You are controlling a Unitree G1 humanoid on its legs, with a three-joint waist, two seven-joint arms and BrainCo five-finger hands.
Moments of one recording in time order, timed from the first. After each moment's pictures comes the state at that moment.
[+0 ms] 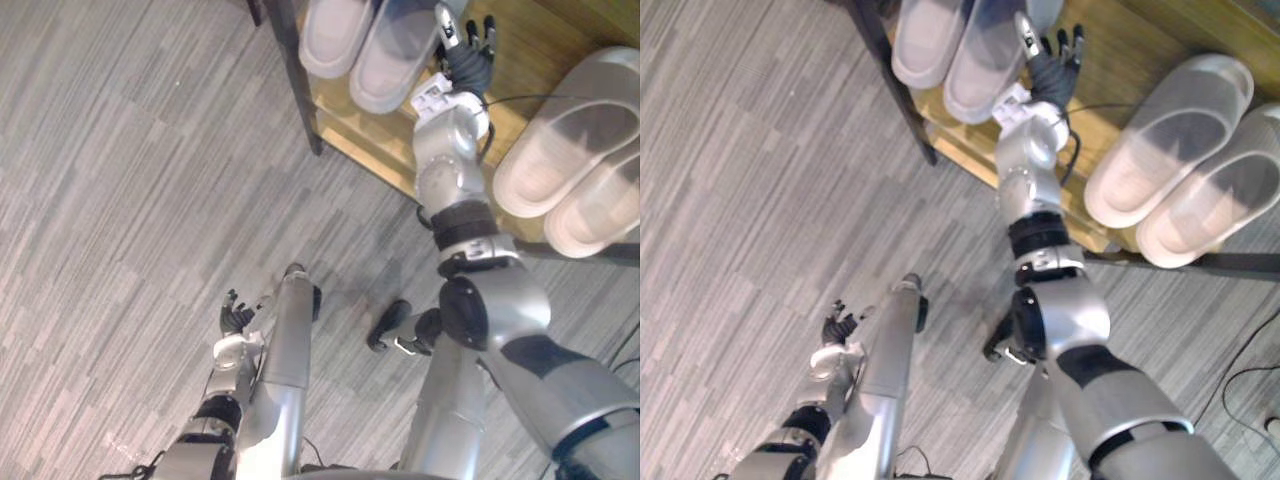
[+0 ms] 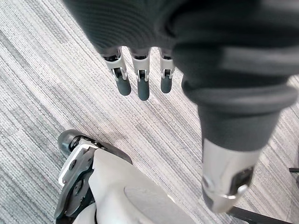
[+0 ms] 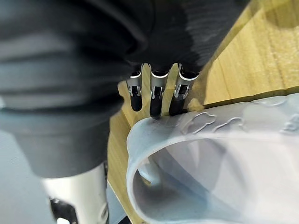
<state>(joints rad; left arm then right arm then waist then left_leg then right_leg) -0.31 0.06 0.06 0.92 -0.30 -0.21 0.28 -1.27 -0.13 -0.15 0.84 0.58 -0.23 -0.43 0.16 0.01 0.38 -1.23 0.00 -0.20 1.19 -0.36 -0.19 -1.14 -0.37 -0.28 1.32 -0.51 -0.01</state>
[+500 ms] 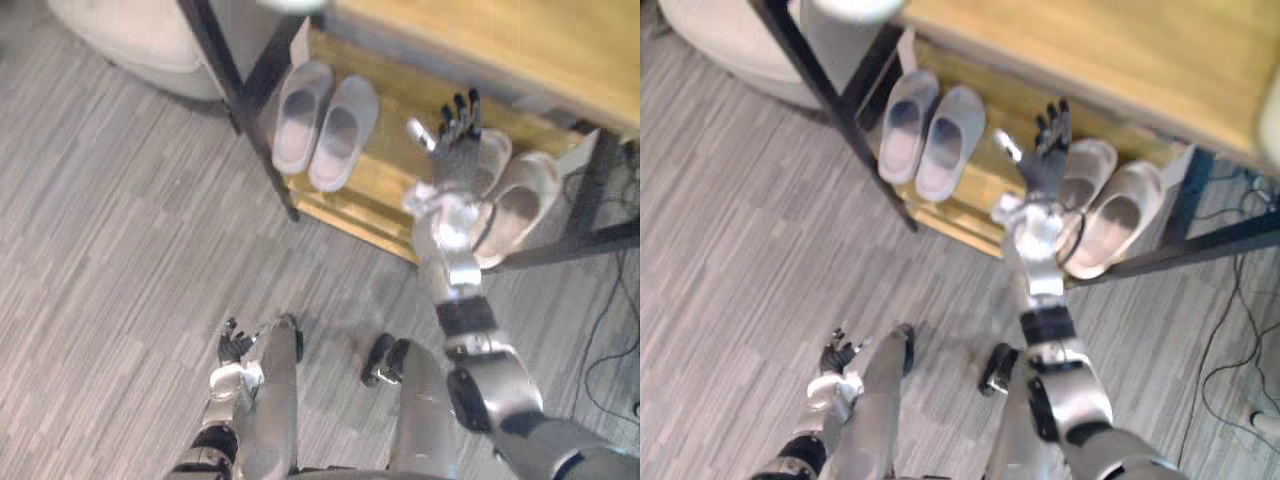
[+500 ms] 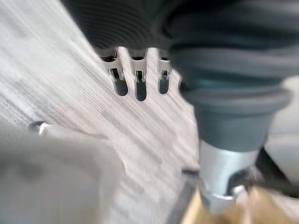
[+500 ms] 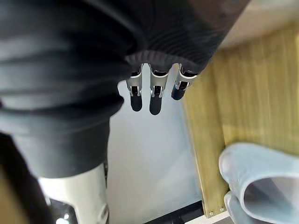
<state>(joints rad) -0.13 0.04 0.04 0.93 -0.22 -0.20 0.23 -0.54 -0.12 0.06 0.28 0.31 -0.22 -0.36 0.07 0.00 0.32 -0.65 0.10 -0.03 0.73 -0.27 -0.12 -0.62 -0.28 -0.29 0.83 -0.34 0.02</state>
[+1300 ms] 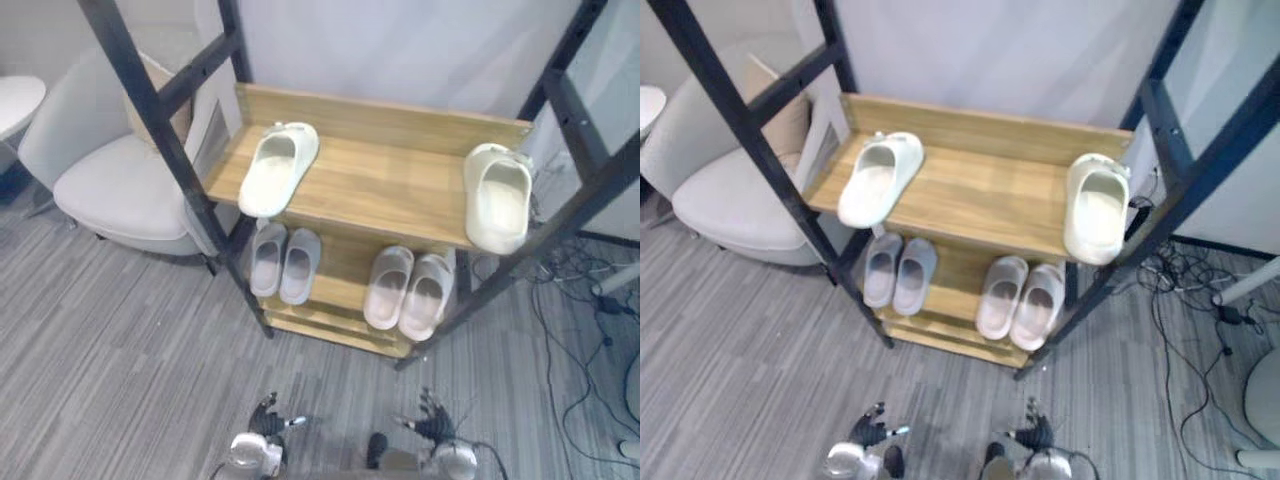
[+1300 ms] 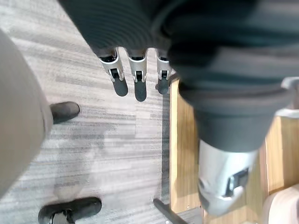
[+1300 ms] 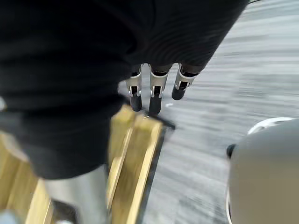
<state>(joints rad) 0.02 0.06 -0.19 1.07 0.00 -0.16 0.11 0.19 -0.08 -0.04 0.80 -0.05 -0.16 -0.14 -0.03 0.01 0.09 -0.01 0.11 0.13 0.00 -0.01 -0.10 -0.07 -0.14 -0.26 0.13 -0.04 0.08</state>
